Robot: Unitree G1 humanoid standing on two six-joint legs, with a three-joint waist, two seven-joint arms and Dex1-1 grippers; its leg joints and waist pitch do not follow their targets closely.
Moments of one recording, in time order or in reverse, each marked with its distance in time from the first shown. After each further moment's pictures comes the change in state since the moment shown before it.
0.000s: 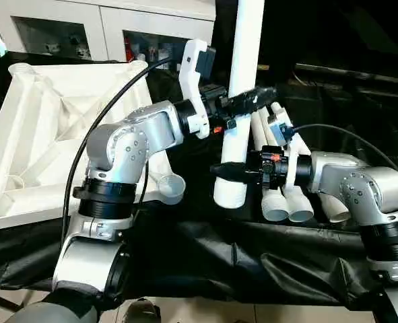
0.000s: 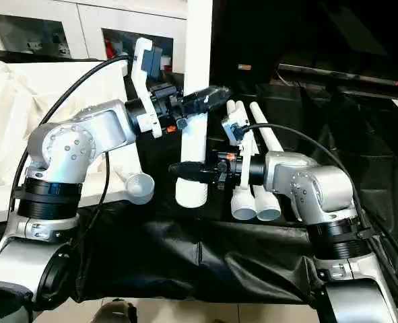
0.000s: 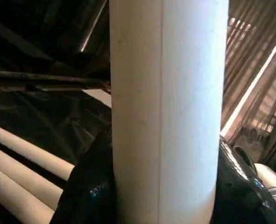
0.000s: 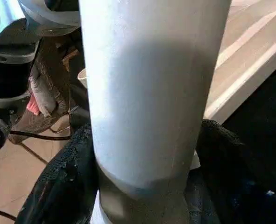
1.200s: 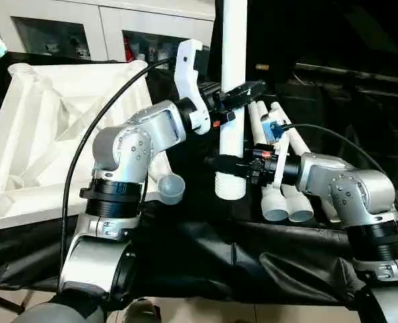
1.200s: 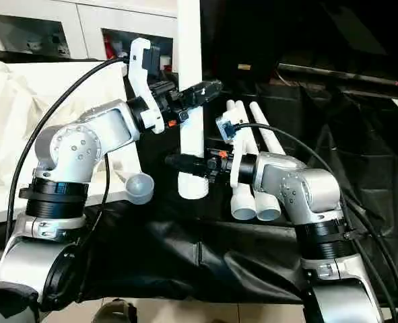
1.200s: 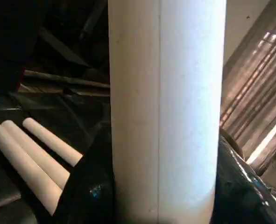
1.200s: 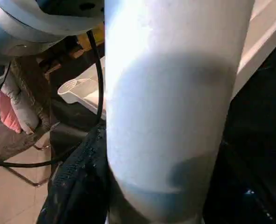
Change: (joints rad) left arm -0.008 -0.039 0.050 0.049 0.042 -0.052 0.149; right arm 0.000 0.081 -0.019 0.025 -0.027 -0.035 -0.114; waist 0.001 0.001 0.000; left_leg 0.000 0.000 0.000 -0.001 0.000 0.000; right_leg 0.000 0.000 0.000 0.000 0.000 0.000
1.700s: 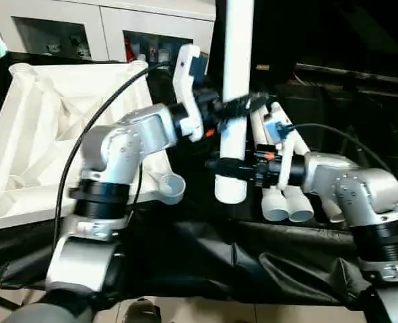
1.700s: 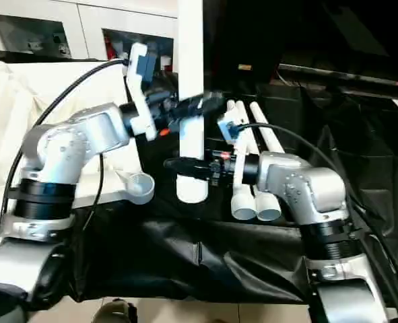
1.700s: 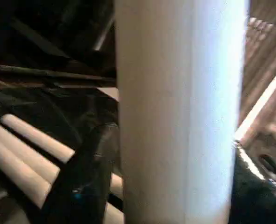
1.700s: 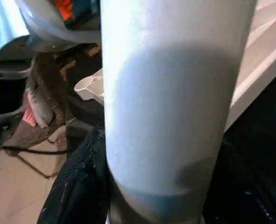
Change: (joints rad) left arm 0.004 0.048 -0.034 -0.021 -0.007 0.027 -0.080; right arm 0.001 -0.018 0.006 -0.018 0.025 0.019 0.048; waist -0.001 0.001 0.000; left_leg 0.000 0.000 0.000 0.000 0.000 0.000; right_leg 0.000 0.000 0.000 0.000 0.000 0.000
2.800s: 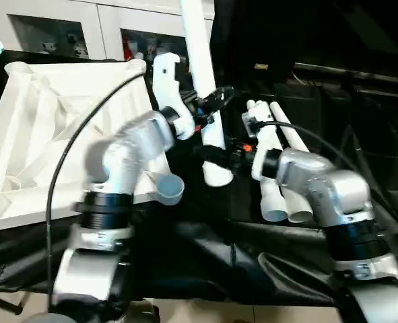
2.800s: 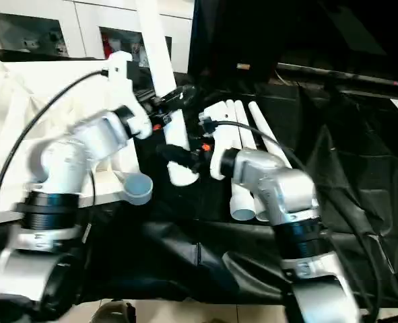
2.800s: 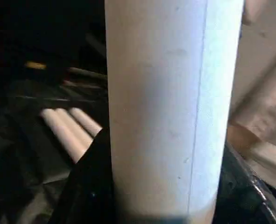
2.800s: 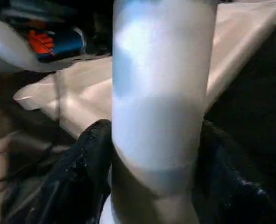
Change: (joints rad) left arm 0.075 0.016 0.022 -0.040 0.031 -0.015 0.075; right arm -0.011 0.069 0.008 0.018 -0.106 -0.101 -0.118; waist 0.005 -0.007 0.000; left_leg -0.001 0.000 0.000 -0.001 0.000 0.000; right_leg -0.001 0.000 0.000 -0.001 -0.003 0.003
